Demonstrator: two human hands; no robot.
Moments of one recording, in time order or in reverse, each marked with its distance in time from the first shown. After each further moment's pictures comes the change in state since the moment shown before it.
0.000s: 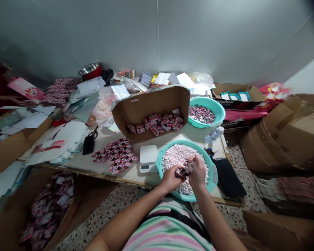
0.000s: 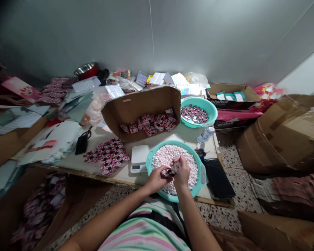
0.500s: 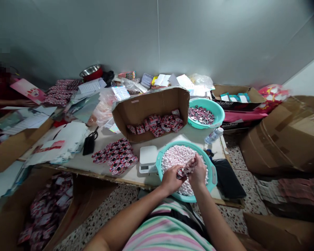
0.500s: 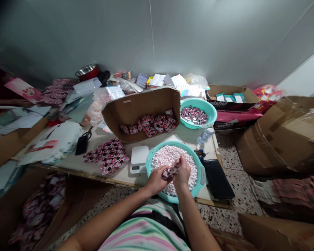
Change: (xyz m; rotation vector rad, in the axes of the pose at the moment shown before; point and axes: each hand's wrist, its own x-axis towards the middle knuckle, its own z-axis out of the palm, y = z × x) left_hand -0.001 0.012 0.000 0.141 0.017 0.100; right_hand 0.003 -0.005 0.003 -0.022 0.054 -0.065
